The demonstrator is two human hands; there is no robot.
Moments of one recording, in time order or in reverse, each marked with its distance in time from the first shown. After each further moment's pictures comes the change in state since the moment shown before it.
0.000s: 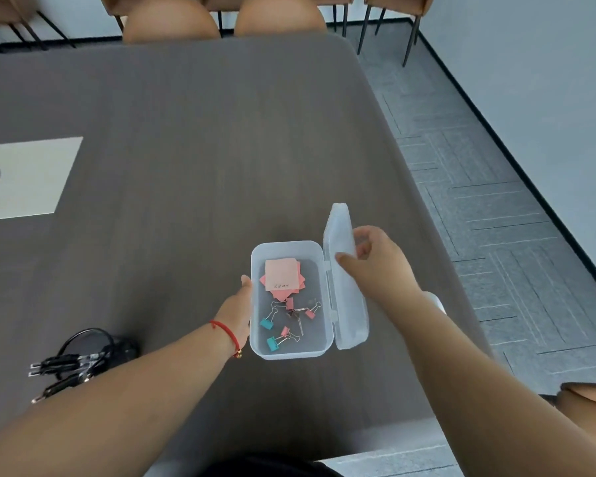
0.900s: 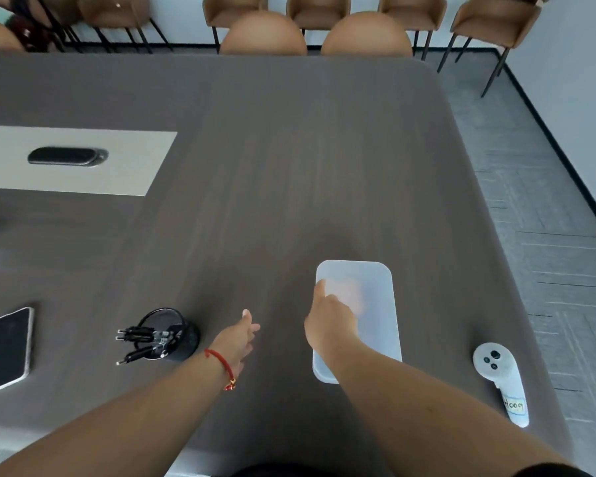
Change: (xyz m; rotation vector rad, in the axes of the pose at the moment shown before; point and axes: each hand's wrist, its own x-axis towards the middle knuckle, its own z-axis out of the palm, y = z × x) left_hand -0.002 -0.038 -0.112 -0.021 -0.021 -0.083; right_hand -0.001 -0.024 0.191 -1.005 -0.346 -0.306
